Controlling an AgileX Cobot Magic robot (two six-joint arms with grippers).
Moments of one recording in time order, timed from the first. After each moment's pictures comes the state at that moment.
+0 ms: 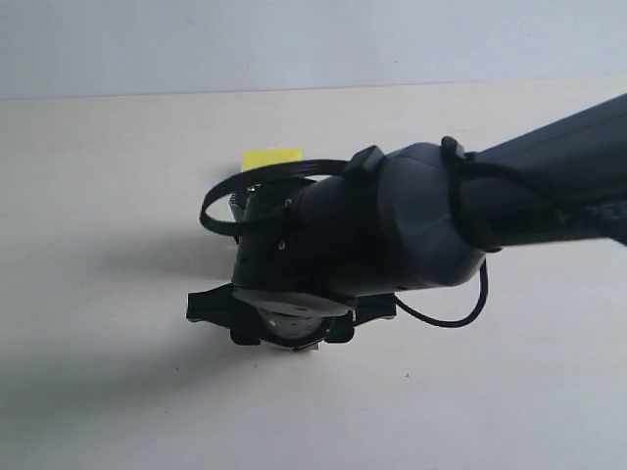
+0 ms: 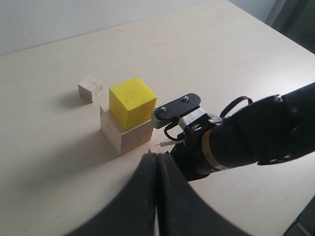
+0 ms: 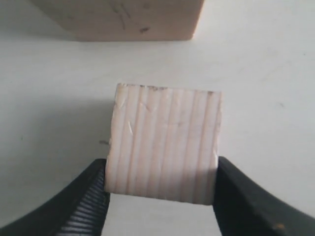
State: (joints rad) left arm -0.54 0.62 -0.83 -0.26 0.83 0.12; right arm 1.06 1.94 -1.13 -0.49 0.68 1.43
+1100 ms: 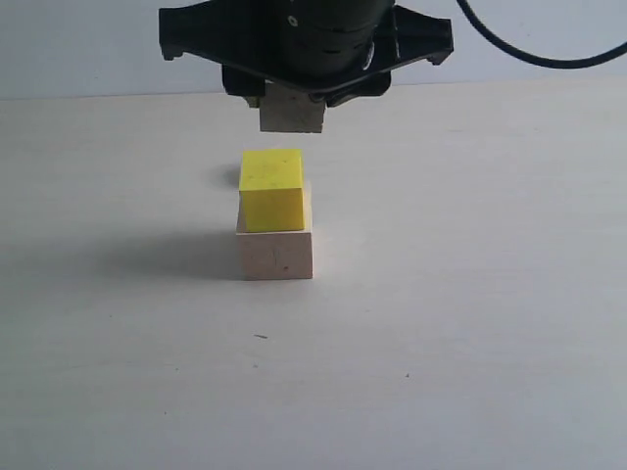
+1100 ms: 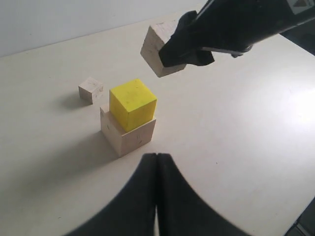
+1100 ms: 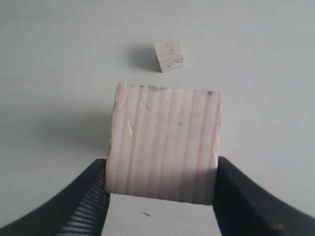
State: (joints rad) left arm -0.54 0.62 -0.83 -0.26 0.83 0.12; right arm 0.96 1.67 -1.52 -0.44 1.02 1.00
